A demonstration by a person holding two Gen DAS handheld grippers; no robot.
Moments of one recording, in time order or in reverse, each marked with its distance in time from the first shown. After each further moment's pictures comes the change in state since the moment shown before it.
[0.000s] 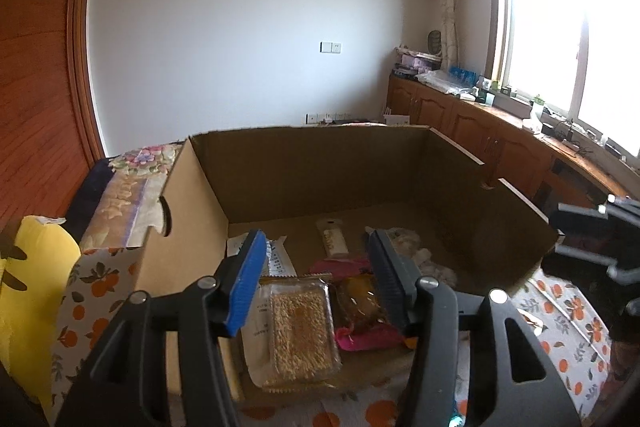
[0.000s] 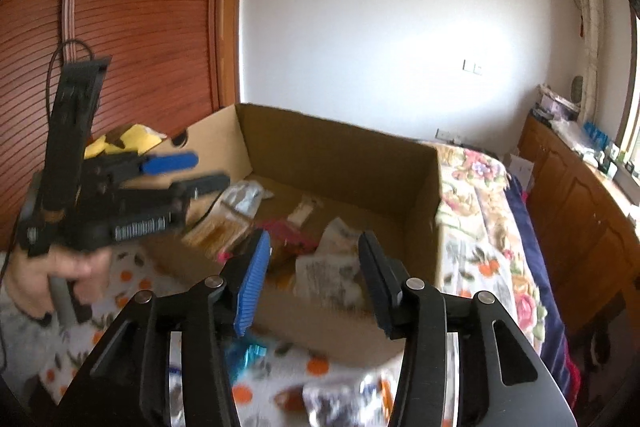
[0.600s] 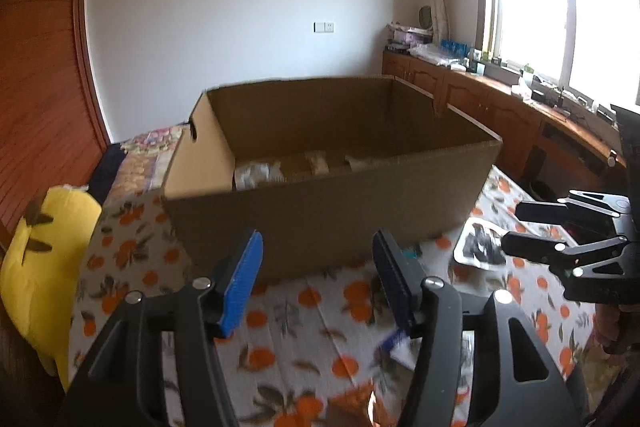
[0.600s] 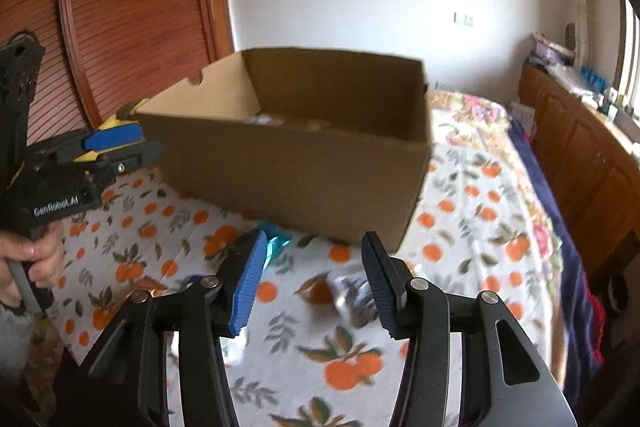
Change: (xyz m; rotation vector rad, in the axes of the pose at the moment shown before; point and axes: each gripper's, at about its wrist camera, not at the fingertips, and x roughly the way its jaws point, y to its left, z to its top) left arm -0.075 -0.017 -0.066 0.046 0.089 0.020; right arm -0.020 0.014 -0.073 0.106 0.120 0.059
